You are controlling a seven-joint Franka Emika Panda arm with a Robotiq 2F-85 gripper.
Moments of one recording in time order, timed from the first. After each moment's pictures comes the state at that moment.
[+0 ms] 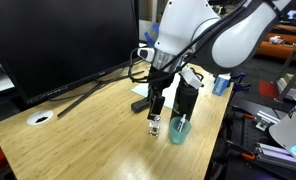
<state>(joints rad) 0.30 0.19 0.21 -2.37 0.03 2.79 -0.19</state>
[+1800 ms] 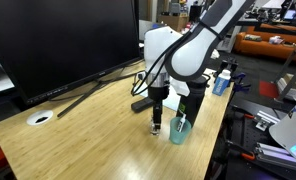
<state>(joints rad) 0.19 0.42 0.23 -2.21 0.08 2.53 -0.18</state>
